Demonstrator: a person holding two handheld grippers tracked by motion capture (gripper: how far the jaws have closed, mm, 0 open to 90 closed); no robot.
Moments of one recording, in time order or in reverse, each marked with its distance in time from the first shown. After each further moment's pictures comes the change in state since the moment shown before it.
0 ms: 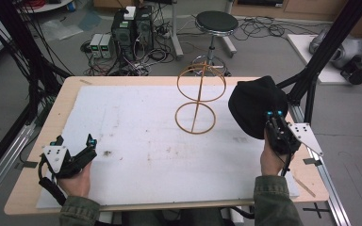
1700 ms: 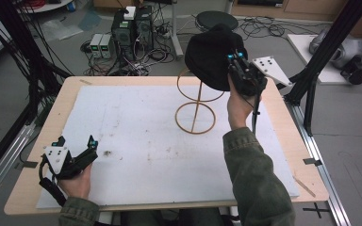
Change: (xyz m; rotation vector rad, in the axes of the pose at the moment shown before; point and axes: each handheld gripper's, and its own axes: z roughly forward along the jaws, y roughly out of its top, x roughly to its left) left arm -0.001 -0.003 -0.001 0.009 -0.030 0.011; right arm 0.101 0.095 0.113 -0.054 0.261 0.027
